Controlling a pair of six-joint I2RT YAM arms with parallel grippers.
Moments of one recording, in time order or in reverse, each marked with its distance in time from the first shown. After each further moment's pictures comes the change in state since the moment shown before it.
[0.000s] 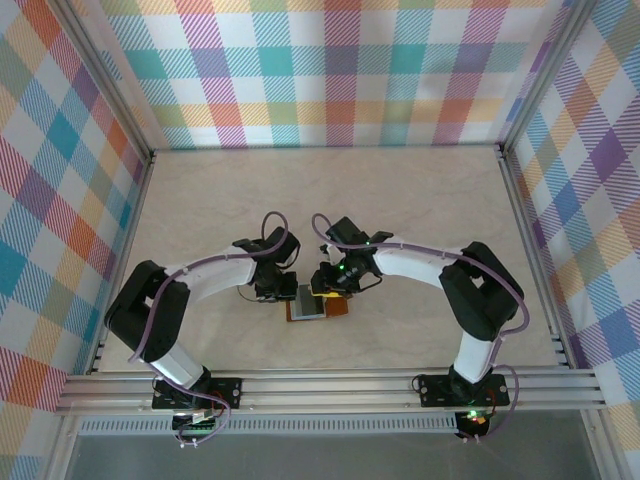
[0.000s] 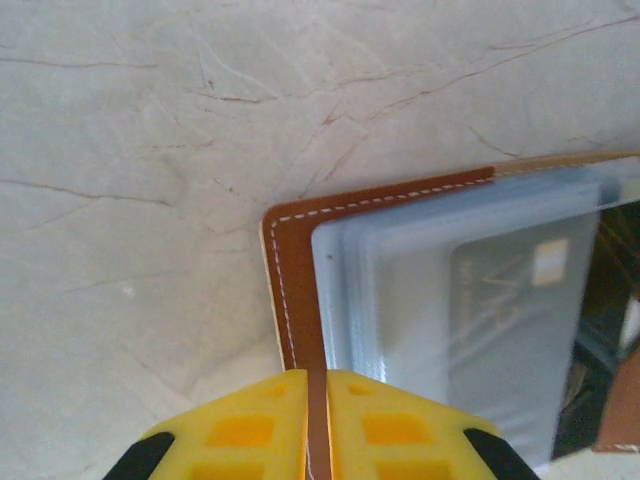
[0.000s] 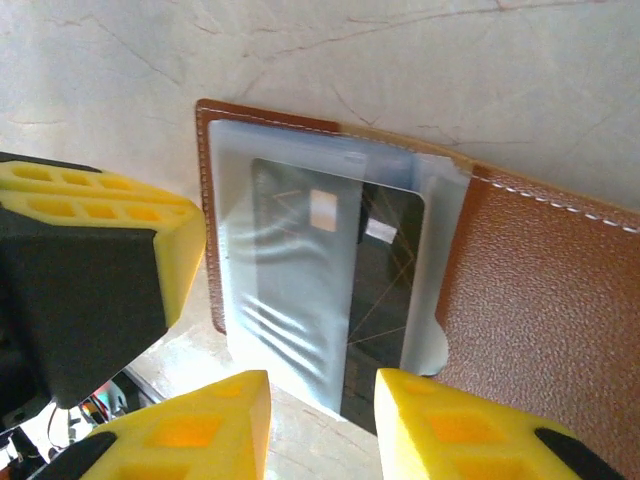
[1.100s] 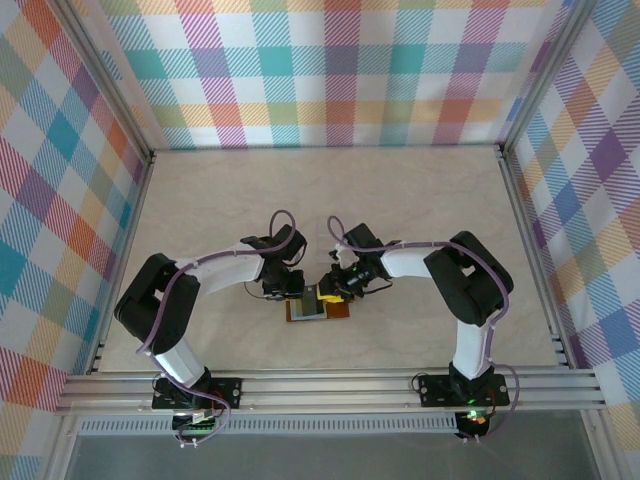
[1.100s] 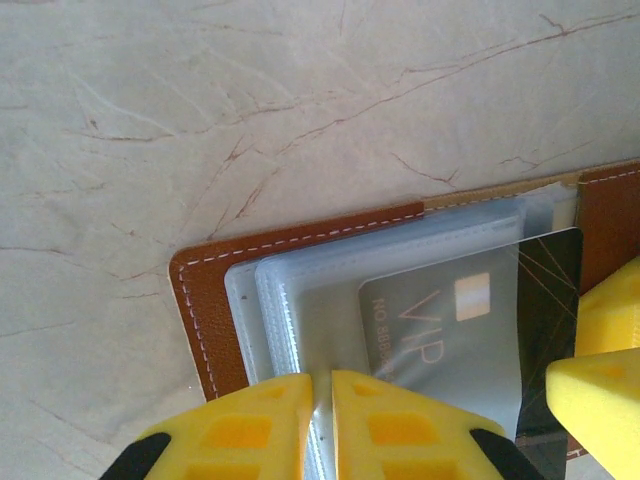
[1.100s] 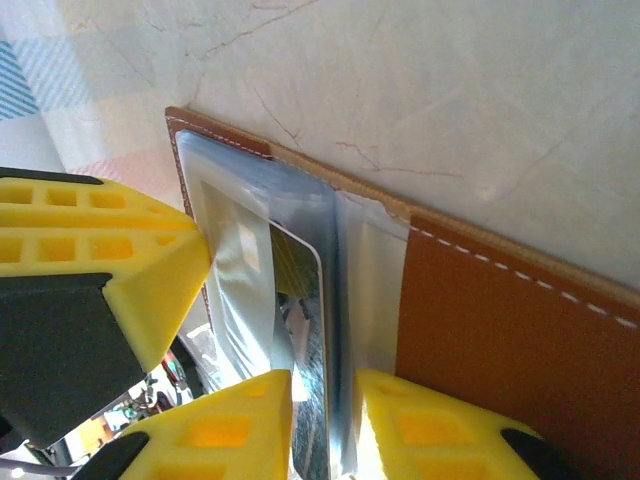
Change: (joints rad) left arm -0.019 0.081 0.035 0.035 0.034 0.000; right arm -0.111 0.111 -0.157 0.311 -0.307 0.047
